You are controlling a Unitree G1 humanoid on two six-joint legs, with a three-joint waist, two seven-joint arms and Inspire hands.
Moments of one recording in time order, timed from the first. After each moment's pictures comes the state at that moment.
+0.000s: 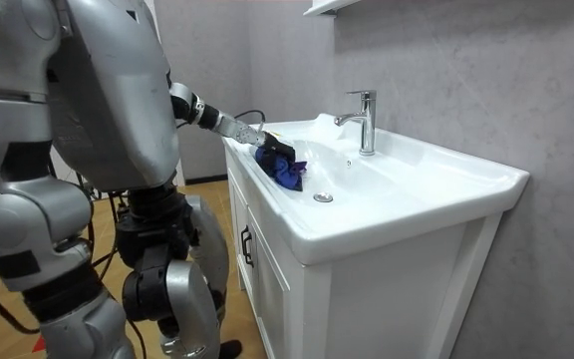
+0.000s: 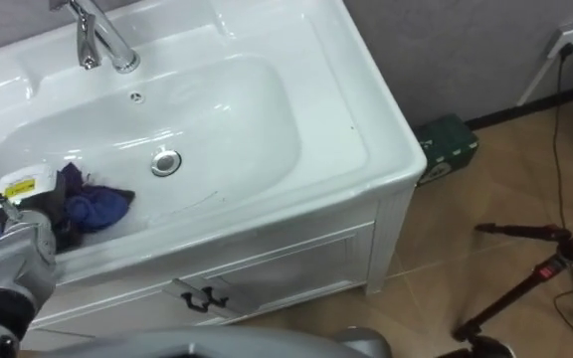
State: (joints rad) left arm -0.08 0.39 -0.03 0.74 0.88 0.24 0.04; right arm 0.11 -0.35 -0.10 1.24 -0.11 0.10 0.04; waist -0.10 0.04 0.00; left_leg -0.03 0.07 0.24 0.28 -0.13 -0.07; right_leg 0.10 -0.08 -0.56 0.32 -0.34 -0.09
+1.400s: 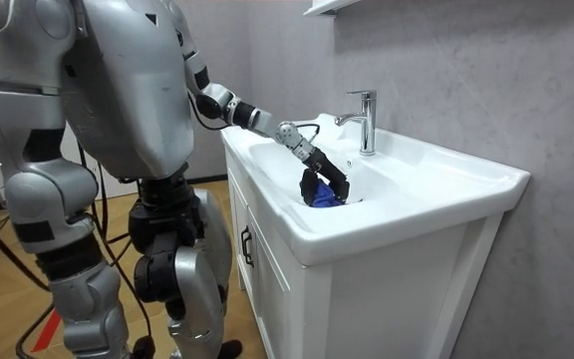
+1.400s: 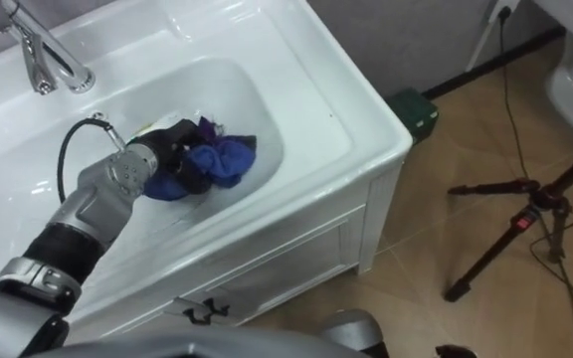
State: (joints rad) left arm -0.30 0.26 -0.34 0.53 0.60 0.28 -0.28; right arm 0.08 -0.30 0.10 1.28 -0.08 0.14 0.05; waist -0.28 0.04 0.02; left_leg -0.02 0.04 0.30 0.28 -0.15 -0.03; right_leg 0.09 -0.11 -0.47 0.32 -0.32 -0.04
